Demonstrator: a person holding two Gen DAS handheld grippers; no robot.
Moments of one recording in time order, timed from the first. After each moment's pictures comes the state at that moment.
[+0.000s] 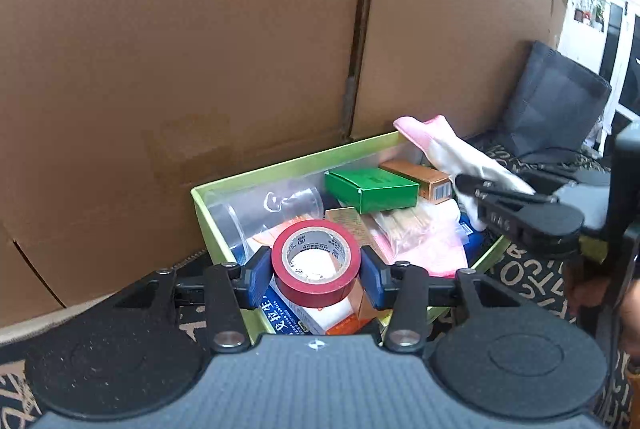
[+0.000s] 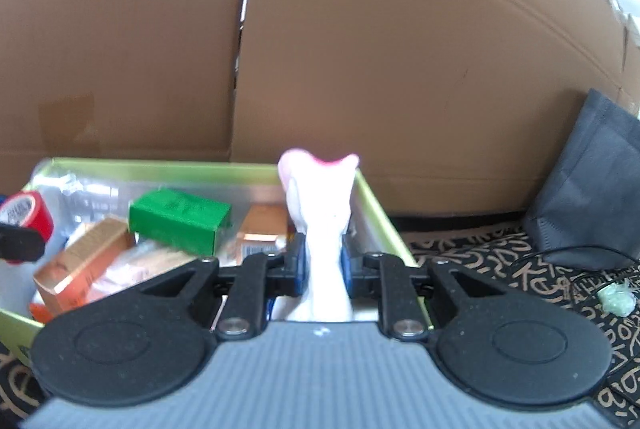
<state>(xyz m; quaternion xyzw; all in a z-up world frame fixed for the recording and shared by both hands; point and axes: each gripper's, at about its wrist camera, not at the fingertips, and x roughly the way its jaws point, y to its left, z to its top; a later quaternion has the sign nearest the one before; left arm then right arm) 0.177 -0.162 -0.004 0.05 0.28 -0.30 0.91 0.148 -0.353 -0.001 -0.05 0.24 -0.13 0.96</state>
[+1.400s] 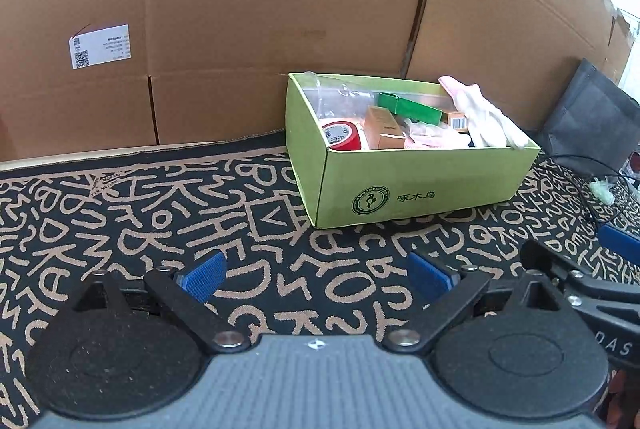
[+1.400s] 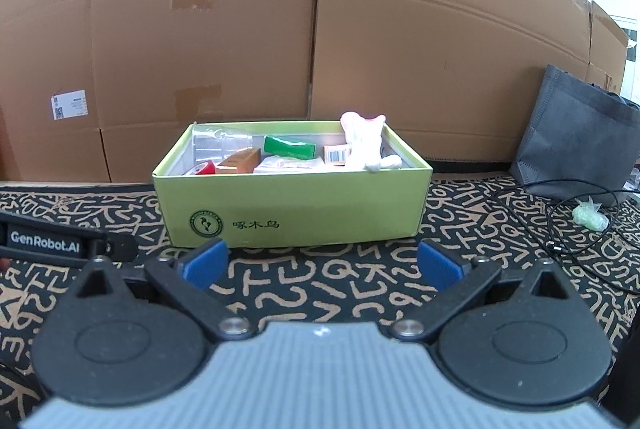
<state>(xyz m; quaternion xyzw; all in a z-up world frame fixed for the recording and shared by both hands) 0.048 -0.108 -0.029 -0.02 0.32 -0.16 0.94 -0.039 -0.289 0.016 0.00 0.22 -0.09 0.97</state>
